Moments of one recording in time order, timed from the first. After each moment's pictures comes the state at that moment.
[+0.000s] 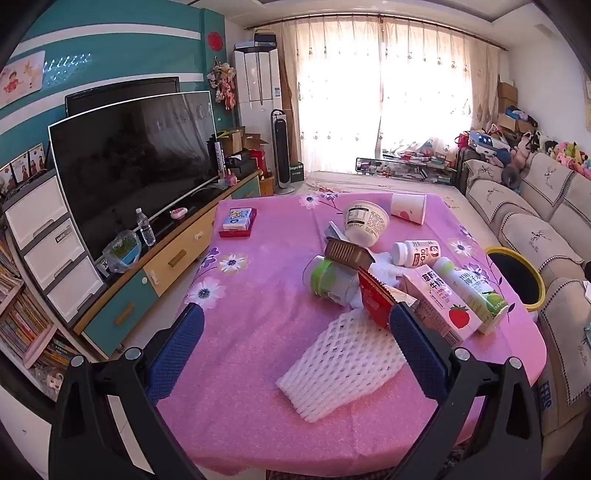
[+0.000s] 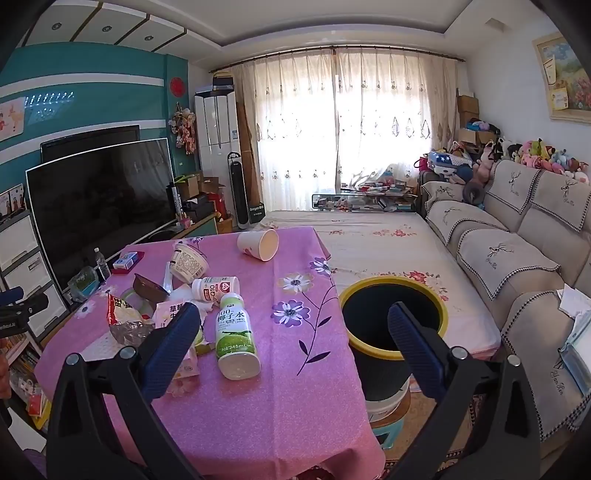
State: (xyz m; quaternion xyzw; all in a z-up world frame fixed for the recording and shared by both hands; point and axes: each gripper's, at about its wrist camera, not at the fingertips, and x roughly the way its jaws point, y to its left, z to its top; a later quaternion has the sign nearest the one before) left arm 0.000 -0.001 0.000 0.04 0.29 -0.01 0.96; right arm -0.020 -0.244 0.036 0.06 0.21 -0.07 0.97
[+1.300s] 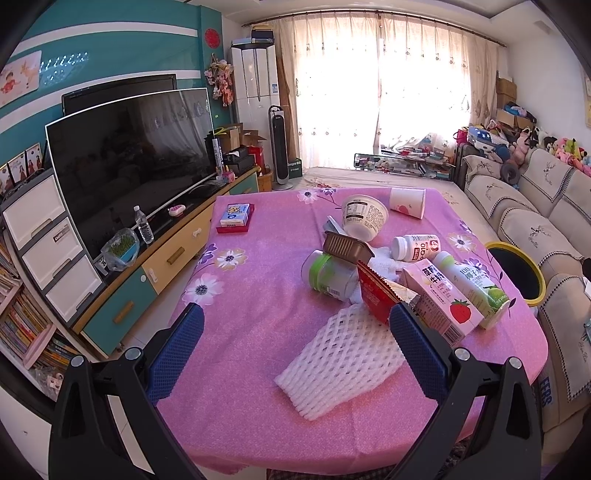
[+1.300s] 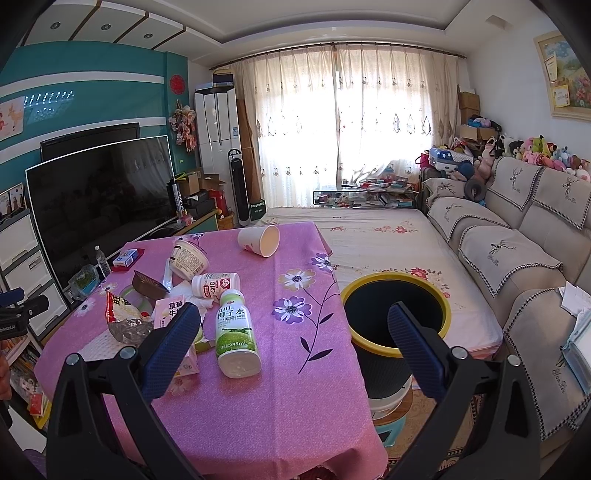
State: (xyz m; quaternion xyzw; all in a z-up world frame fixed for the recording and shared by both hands) left arm 0.003 -0.004 -0.007 0.04 0.30 -0.01 0.95; right arm -0.018 -0.239 0.034 0.06 0.22 -0.06 0.97
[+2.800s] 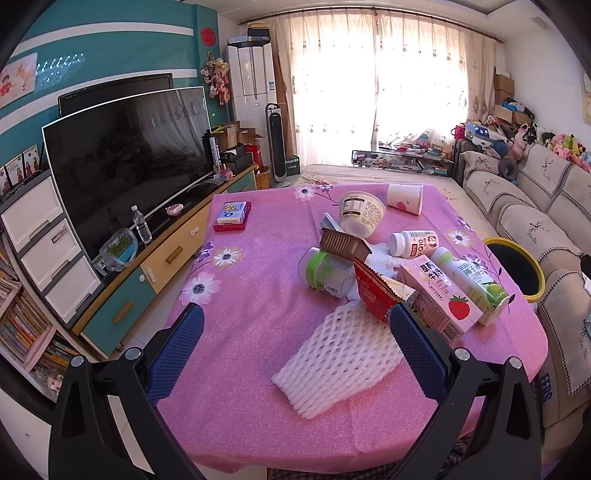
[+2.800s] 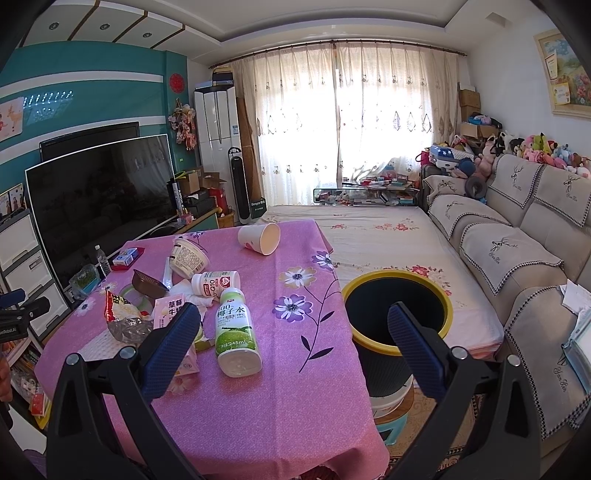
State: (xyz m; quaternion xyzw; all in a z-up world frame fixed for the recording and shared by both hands) left arm 0.002 -0.006 -0.009 0.04 0.30 -0.02 0.95; right arm -0.015 -0.242 0.029 0.06 0.22 -0.06 0.97
